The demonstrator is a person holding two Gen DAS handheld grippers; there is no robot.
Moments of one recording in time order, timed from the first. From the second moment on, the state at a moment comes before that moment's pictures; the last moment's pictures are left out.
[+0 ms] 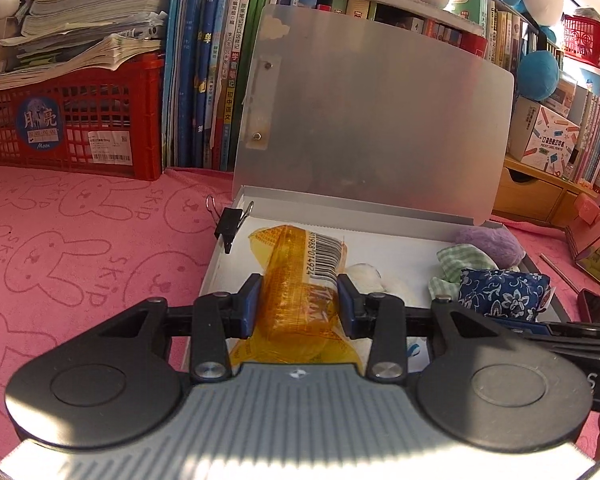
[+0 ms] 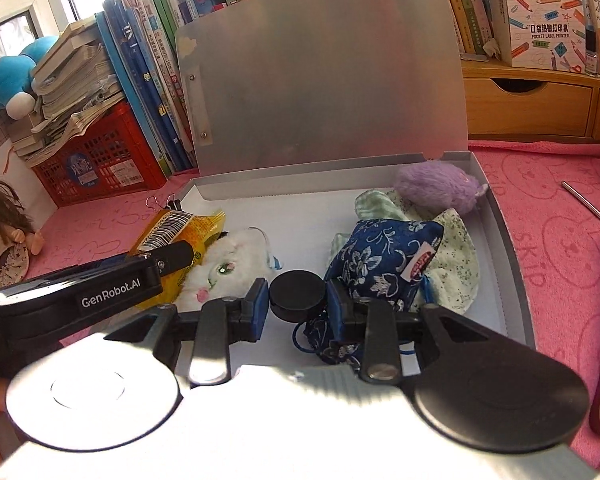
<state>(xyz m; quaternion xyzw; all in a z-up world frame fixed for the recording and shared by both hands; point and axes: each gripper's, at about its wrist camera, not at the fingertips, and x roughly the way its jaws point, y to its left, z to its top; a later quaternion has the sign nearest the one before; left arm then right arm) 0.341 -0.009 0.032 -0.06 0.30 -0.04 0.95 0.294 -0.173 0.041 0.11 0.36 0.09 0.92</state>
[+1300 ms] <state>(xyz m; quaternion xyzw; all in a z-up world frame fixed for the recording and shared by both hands) 0.278 -0.007 0.070 -0.06 0.25 -0.11 0.96 0.210 -0.199 0.066 0.08 0.28 0.17 0.94</state>
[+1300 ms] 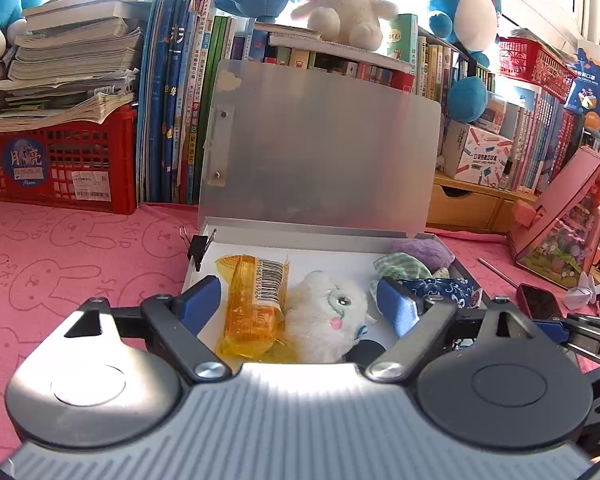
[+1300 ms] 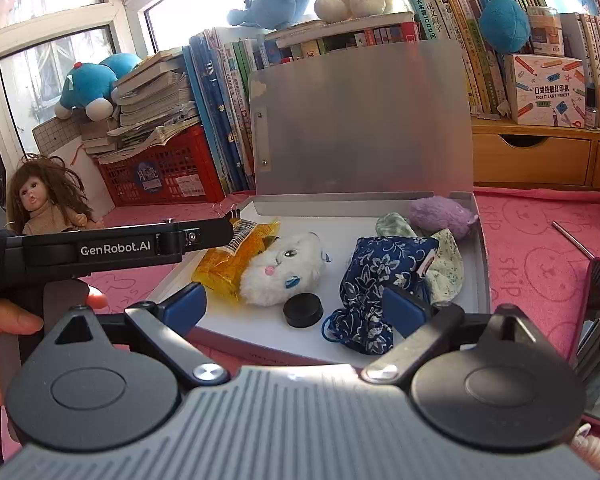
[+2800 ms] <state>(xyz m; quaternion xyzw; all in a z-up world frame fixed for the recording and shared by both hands) 0.023 0.037 -0.004 0.01 0.25 -0.08 0.97 0.069 -0.156 0.000 0.02 0.26 0.19 0.95</state>
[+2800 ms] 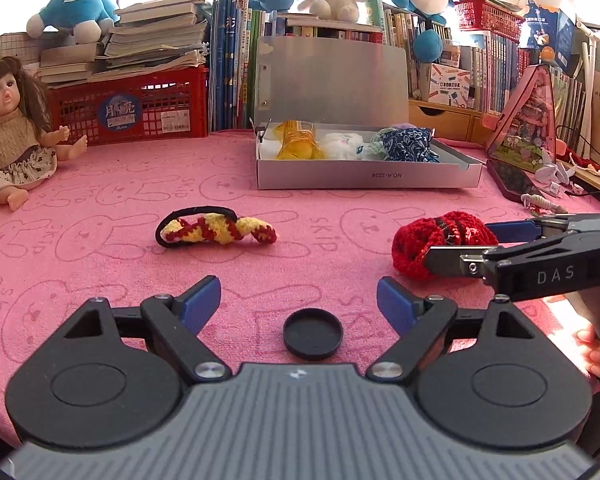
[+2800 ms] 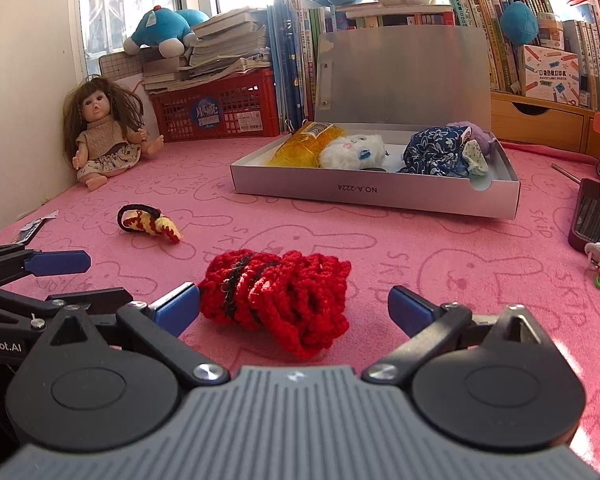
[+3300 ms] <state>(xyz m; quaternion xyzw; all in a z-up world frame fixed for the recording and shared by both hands) 0.018 0.027 -0.021 0.03 0.25 -0.08 0.96 0.070 -0.159 -0.003 0.04 0.27 0.18 0.94</state>
